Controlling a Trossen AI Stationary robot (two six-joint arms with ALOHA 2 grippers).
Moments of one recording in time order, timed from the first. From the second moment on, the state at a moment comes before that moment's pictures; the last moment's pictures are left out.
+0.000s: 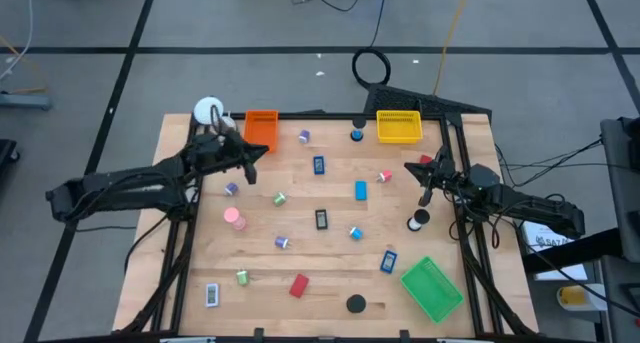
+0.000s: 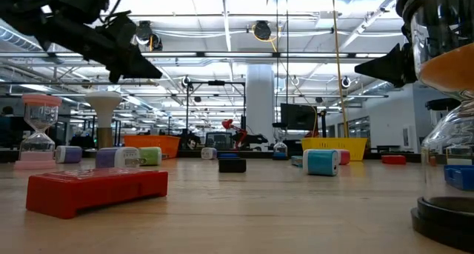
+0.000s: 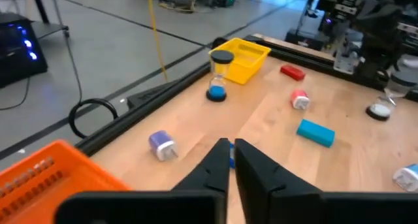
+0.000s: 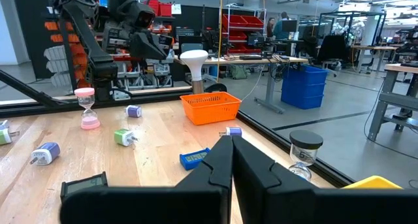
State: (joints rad) left arm 0.45 0.82 0.38 0.18 0.00 -0.10; right arm -0.24 0.03 0.02 0.04 0.15 -0.02
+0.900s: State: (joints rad) left arm 0.25 1.36 0.44 0.66 -0.04 -0.01; right arm -0.25 0.03 0.02 0.04 0.15 -0.02
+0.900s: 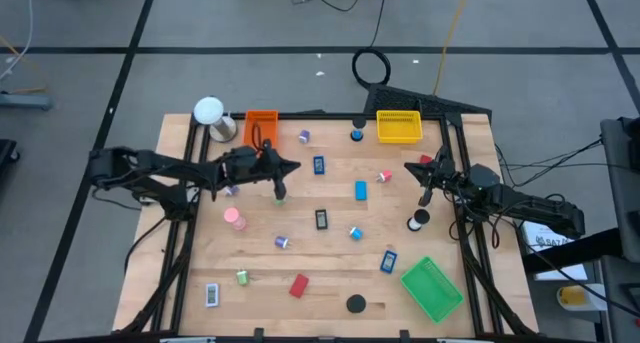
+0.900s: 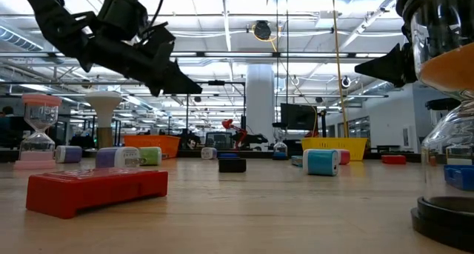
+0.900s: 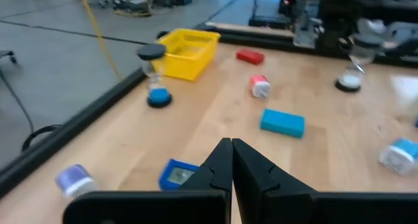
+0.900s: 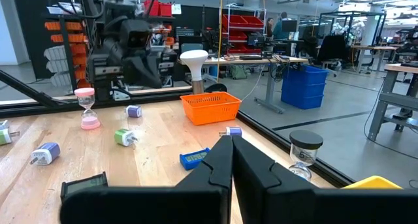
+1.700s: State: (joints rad) left arm 0.11 1.39 0.43 0.68 -0.15 -0.04; right arm -0.24 0.03 0.02 0.07 0.05 0.02
